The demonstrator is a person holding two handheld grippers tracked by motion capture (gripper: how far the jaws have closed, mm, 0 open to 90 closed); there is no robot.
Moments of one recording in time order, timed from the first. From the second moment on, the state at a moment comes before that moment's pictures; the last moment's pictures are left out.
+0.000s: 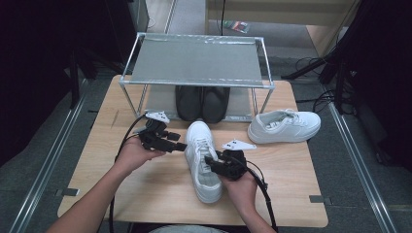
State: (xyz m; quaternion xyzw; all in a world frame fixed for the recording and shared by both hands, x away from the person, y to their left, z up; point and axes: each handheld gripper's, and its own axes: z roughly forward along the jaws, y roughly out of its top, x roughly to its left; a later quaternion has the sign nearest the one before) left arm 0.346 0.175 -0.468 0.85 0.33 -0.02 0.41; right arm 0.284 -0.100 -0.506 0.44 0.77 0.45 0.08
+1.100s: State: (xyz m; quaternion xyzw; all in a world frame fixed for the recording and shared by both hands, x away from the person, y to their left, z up) left arm 0.342 0.203 -0.468 0.83 0.36 -0.01 0.42; right arm 0.309 -0.109 -0.483 0.44 0.78 0.44 0.09
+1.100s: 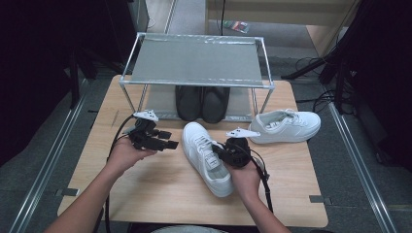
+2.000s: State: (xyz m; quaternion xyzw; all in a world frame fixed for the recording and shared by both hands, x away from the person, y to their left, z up) left arm 0.316 0.248 -0.476 0.81 0.42 0.01 0.42; right arm 0.351 -0.115 -0.367 0.29 0.81 0.51 -0.01
